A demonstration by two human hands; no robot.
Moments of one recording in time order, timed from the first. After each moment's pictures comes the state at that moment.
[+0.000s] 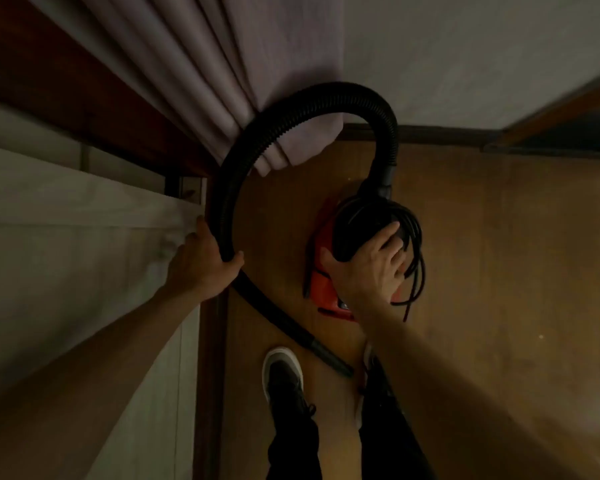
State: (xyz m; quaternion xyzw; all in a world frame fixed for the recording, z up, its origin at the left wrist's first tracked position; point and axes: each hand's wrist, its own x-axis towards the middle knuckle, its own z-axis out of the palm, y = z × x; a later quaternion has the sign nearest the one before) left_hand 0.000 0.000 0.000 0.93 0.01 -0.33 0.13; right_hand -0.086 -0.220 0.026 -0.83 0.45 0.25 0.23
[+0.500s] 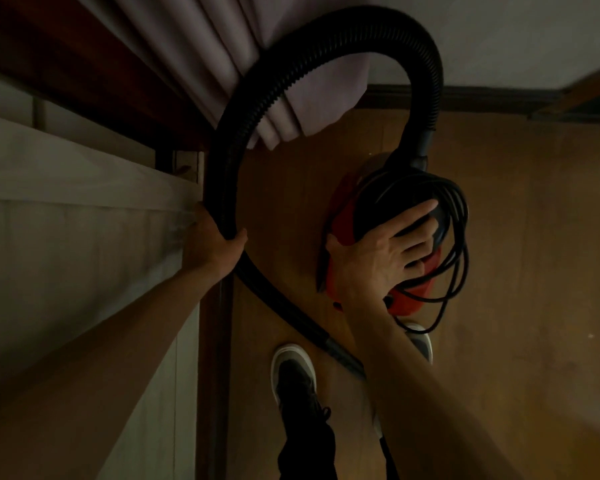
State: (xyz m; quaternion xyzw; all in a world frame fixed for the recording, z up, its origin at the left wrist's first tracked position) left_hand -0.002 -0.006 -0.068 0.91 0.16 -0.29 0.25; right_hand -0.083 -0.185 -0.042 -0.82 0.53 0.11 0.18
